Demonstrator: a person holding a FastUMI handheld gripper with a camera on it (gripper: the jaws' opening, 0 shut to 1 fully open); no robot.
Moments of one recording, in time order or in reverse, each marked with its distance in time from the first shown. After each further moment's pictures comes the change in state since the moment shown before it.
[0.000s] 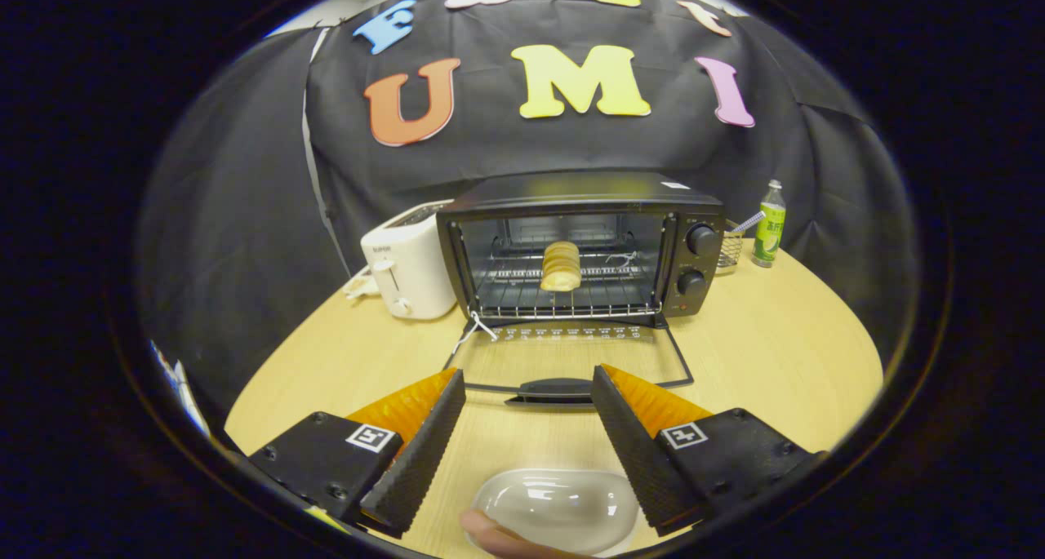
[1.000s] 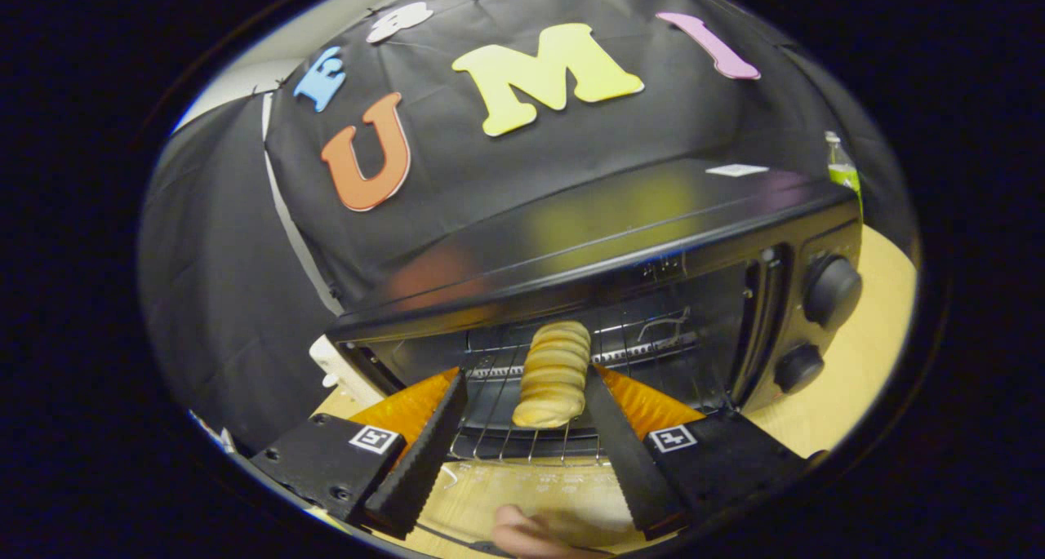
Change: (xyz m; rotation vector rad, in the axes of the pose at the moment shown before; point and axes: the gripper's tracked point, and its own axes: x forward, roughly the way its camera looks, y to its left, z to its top) arm 0.141 -0.034 0.106 0.208 -0.157 0.250
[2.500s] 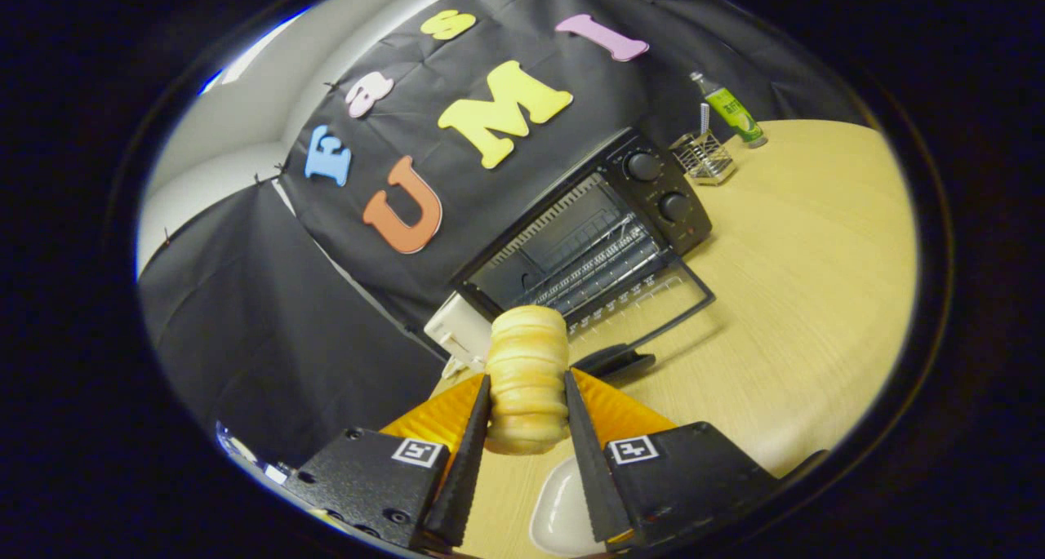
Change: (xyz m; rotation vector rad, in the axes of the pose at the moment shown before) arm -0.171 0.036 -0.082 0.369 -0.065 0.126
